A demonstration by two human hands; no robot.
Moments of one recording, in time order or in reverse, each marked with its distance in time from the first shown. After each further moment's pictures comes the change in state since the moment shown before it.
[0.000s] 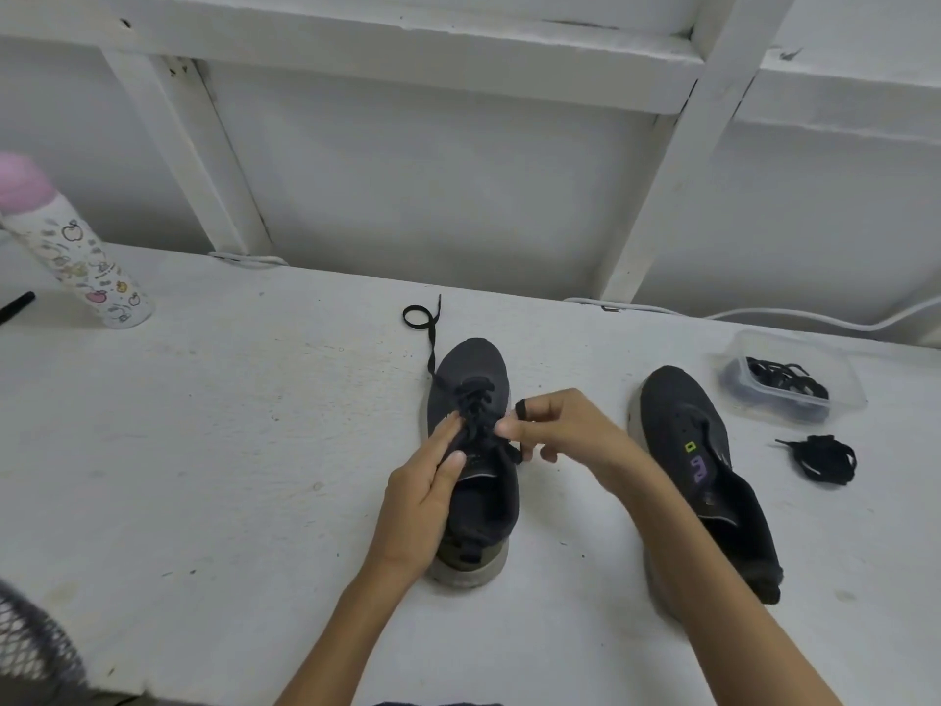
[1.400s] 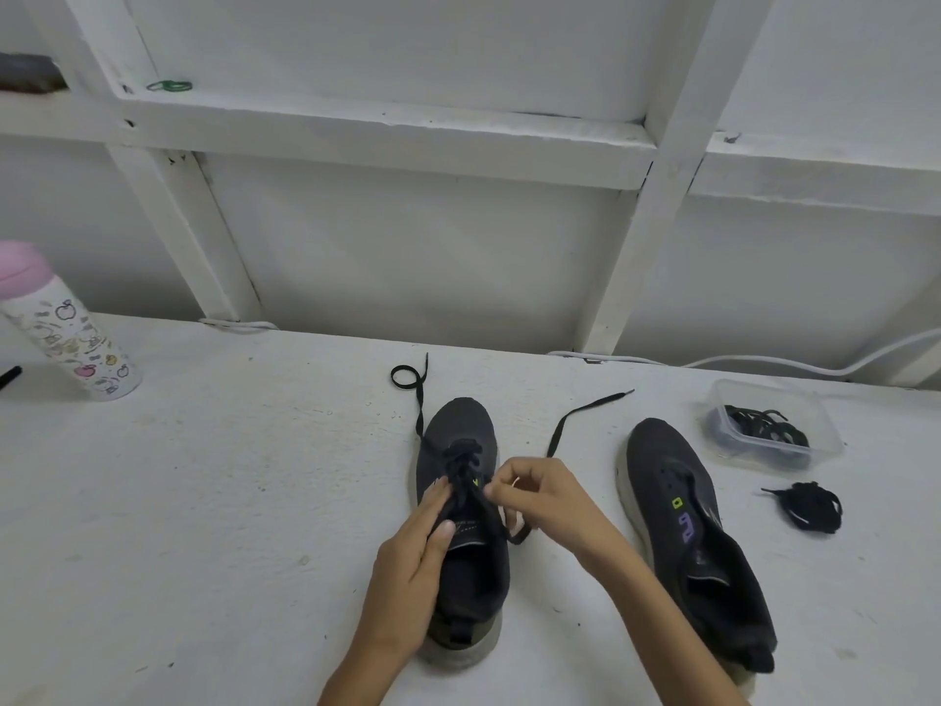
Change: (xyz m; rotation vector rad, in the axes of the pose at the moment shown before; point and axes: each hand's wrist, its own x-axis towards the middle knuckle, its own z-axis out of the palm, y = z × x) left_hand 0.002 -0.001 0.000 0.034 -0.003 0.011; right_hand -0.006 0.001 0.016 0.106 0.114 -0.121
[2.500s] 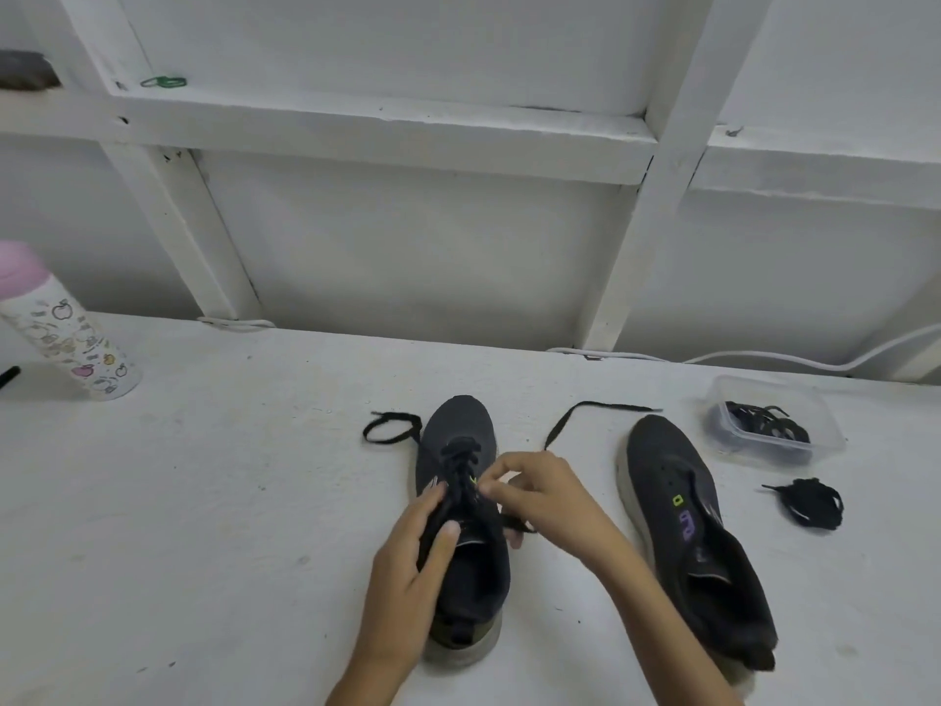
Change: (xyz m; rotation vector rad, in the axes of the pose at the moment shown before) left_hand -0.010 0.012 -0.001 -0.102 0.044 -0.030; right_hand -0.005 -0.011 0.003 -0.261 0.000 -0.005
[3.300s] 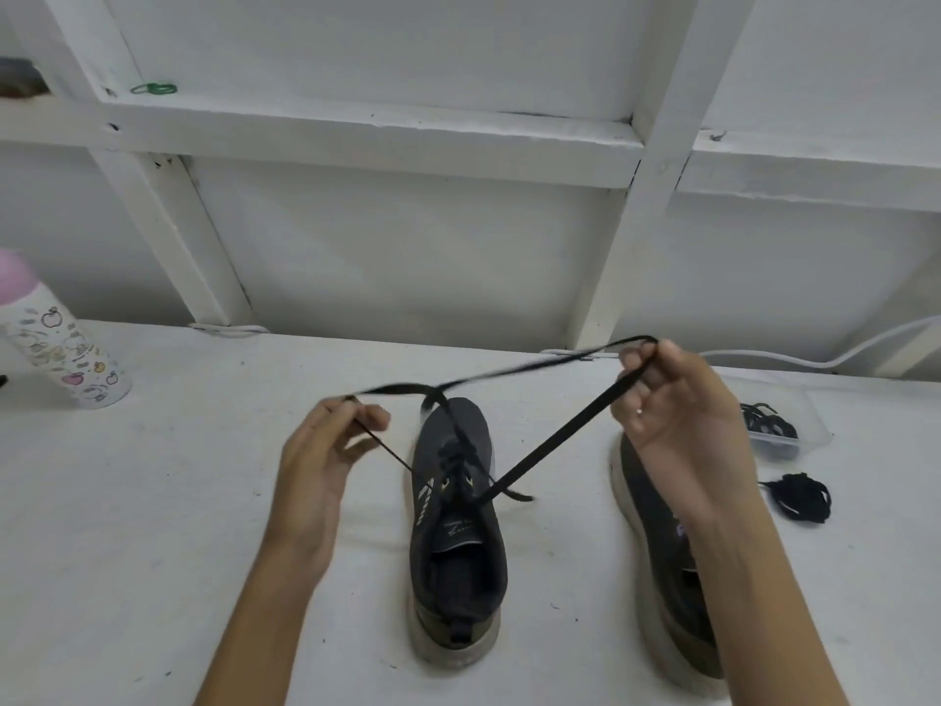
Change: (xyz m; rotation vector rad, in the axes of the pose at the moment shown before) left_hand 0.058 0.069 -0.061 -0.545 0.127 0.044; right_hand -0.033 -0.048 -0.081 1.091 0.366 -0.246
